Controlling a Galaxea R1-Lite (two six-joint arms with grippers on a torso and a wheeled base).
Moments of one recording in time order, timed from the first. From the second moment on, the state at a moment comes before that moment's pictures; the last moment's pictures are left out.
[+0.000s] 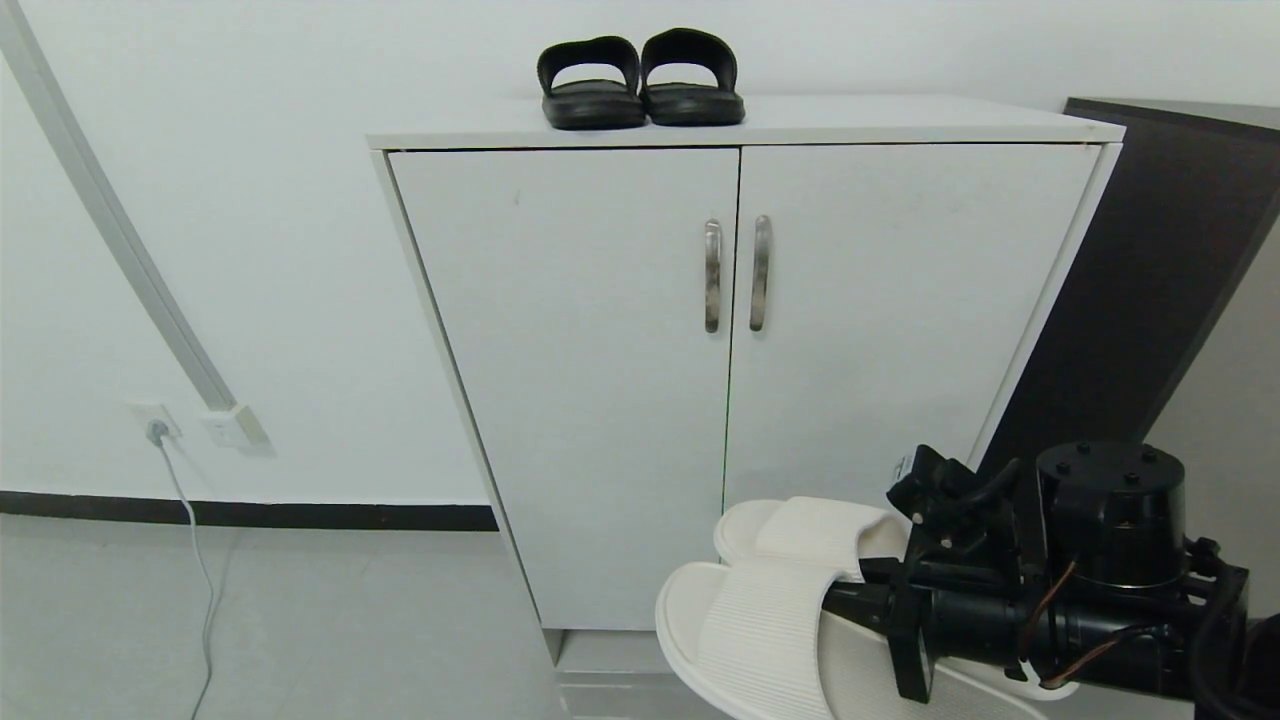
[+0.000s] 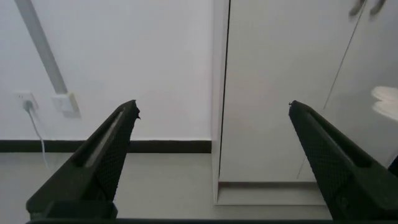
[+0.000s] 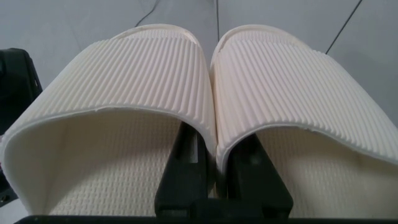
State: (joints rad) left arm -0.01 0.02 -0.15 0.02 0.04 0.02; right arm 0.65 1.67 -0.48 -0.85 0.38 -0.09
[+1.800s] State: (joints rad) left arm -0.64 1.46 -0.88 -0.60 -0.22 -0.09; right arm 0.67 1.68 -0.46 -0.92 0.38 -0.06
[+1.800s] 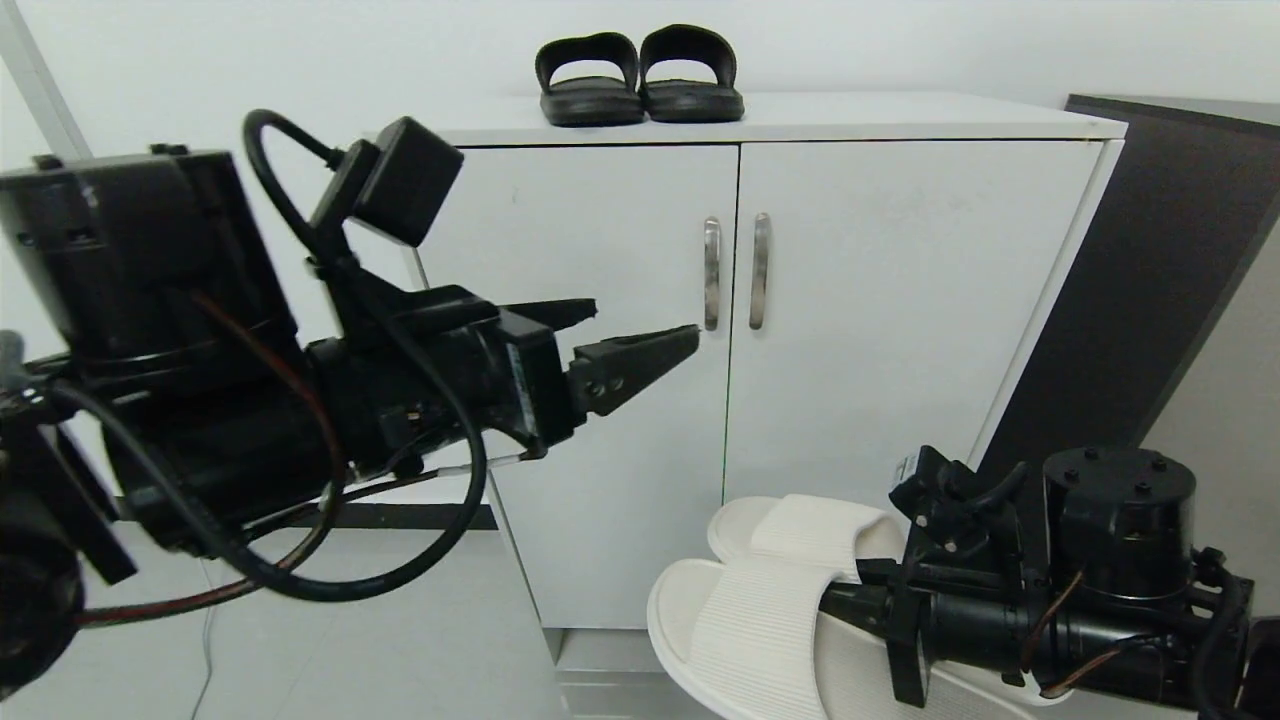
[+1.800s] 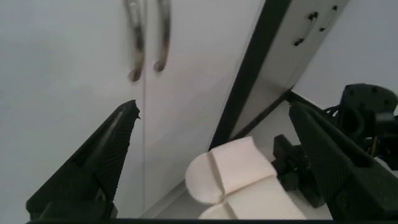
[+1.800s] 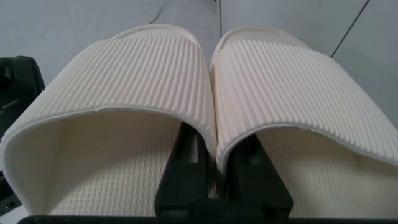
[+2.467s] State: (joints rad) left arm -0.66 1.74 -1.29 -0.50 -0.48 -0.23; right arm 0.67 1.69 -0.46 -0.92 0.38 -0.06
